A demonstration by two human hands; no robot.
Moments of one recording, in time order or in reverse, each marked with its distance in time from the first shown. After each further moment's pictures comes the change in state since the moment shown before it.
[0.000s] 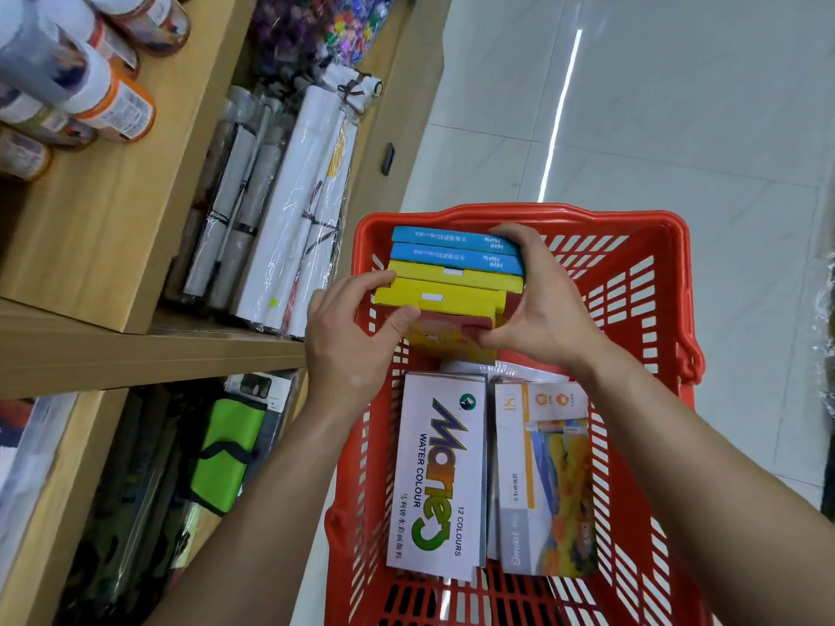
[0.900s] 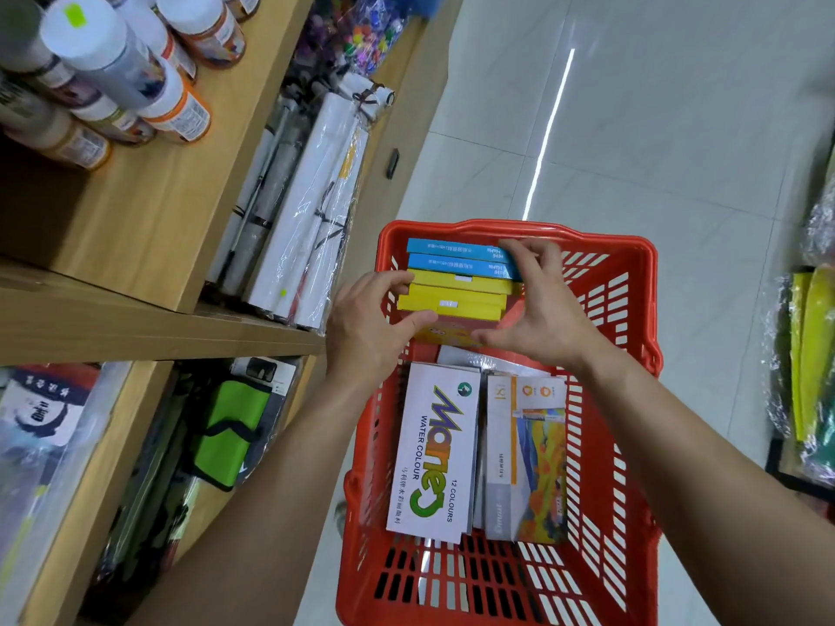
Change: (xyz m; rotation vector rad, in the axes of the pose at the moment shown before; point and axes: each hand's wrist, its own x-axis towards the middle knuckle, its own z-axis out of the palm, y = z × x) left_hand 0.006 0.010 -0.014 0.037 -0.092 -0.011; right_hand -0.010 -0.036 -0.019 -0.197 -0.107 0.124
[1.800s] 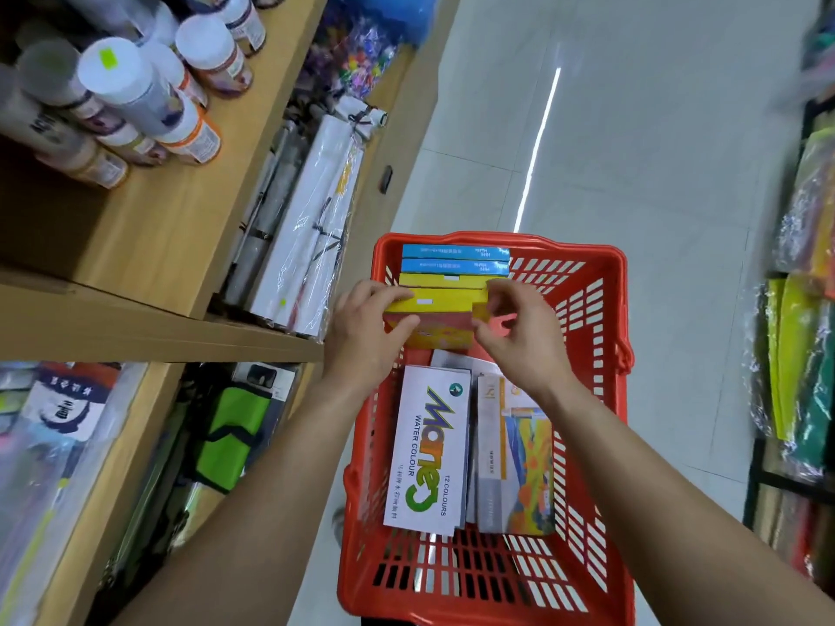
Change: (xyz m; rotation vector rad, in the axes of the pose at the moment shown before) left_hand -0.007 0.008 -0.011 0.134 -0.110 0.001; right_hand -0.038 -0.034 0.012 0.126 0.215 0.158
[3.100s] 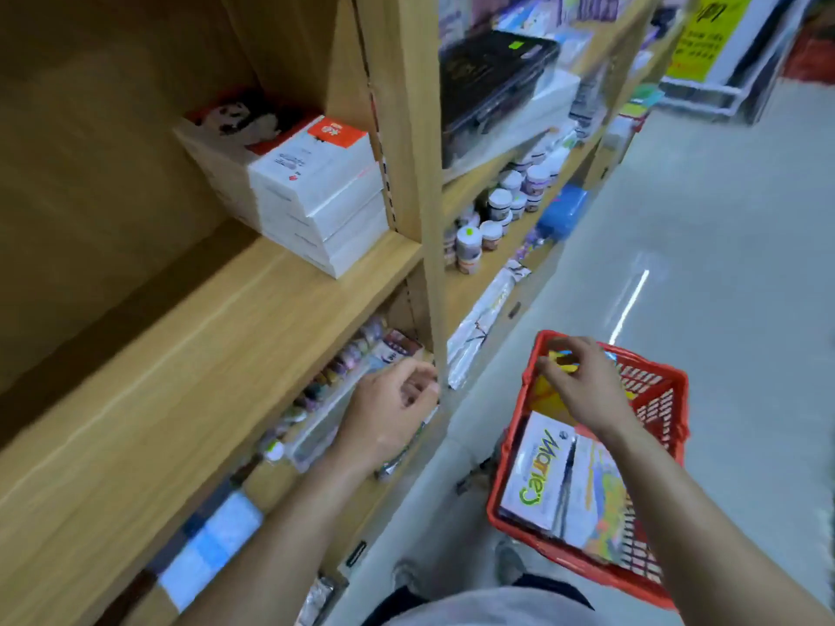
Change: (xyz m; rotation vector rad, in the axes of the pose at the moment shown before) left_hand -0.303 0.016 -0.333 -0.307 0.237 -0.061; right_hand -0.182 -0.268 -0.033 -0.081 -0.028 -0.289
